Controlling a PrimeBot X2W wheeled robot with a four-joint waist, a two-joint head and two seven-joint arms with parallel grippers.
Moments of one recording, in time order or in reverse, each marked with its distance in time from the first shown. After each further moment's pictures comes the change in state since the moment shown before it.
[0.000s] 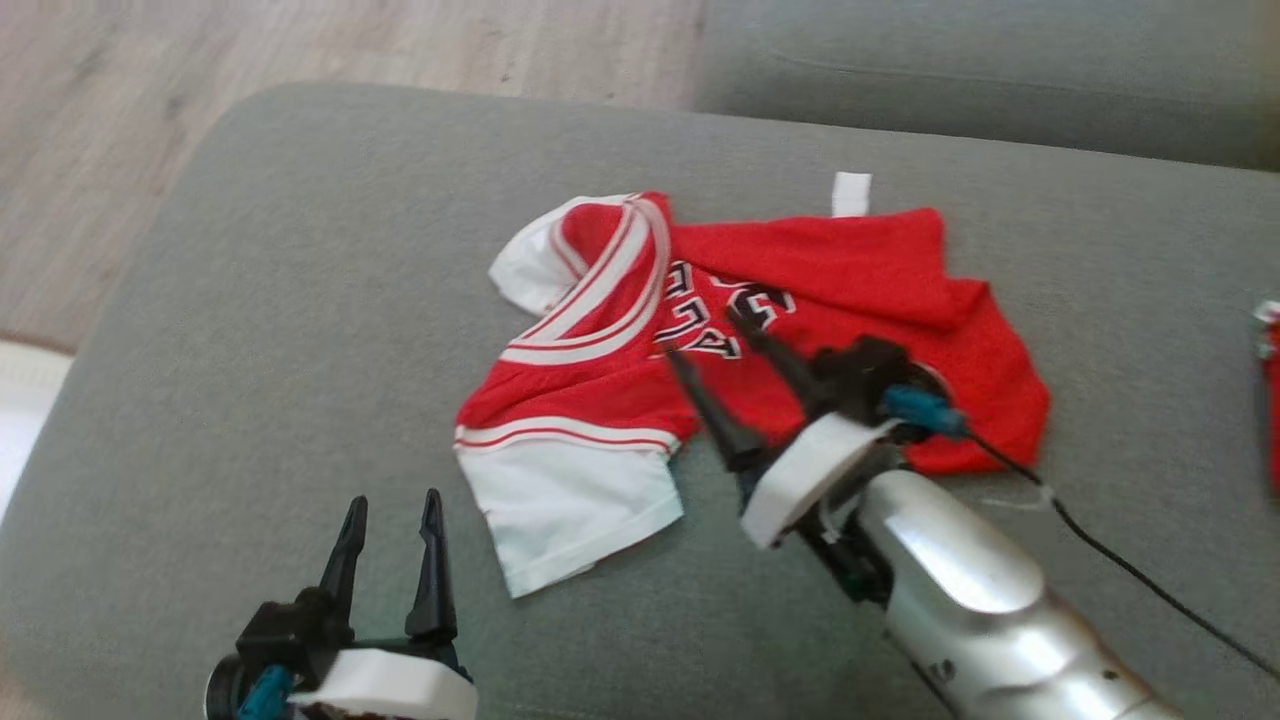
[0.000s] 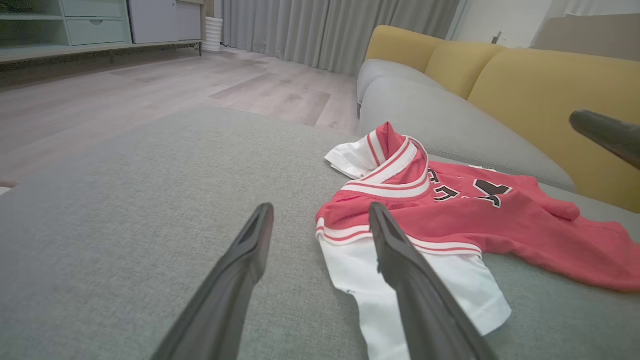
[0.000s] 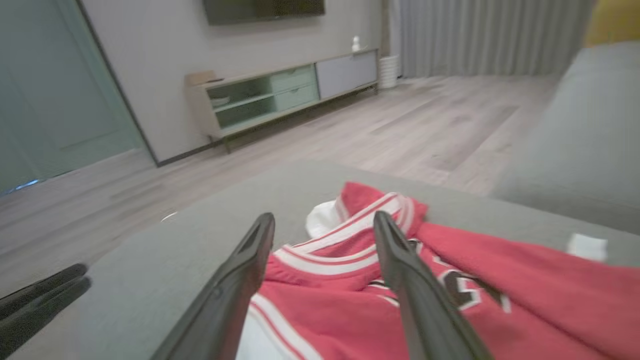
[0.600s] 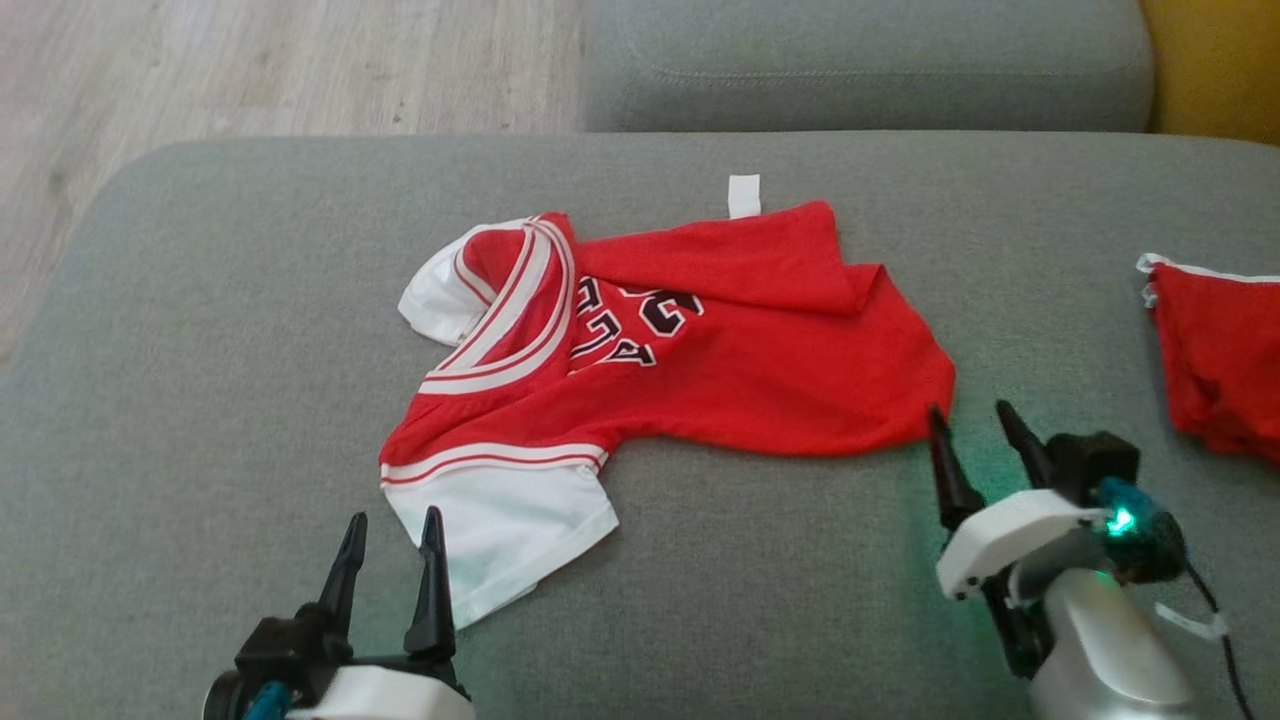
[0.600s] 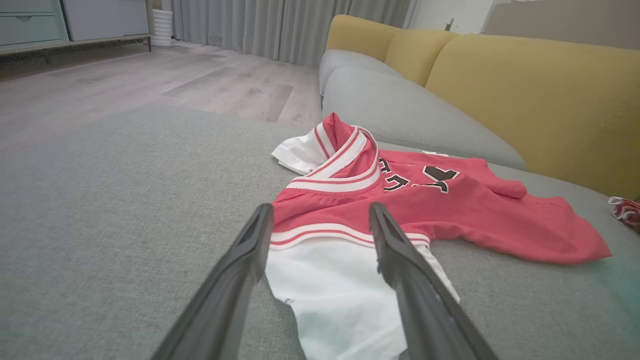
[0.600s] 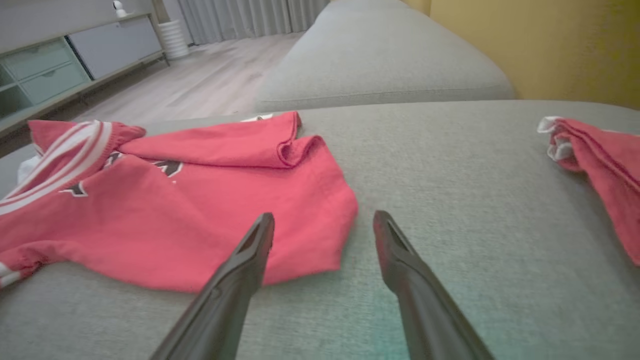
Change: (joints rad) left arm 0.030 0.009 -0.005 -0.014 0.000 0.002 0.003; right arm 0.239 0.008 -0.681 0.106 -0.366 0.000 0.000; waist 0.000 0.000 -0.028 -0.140
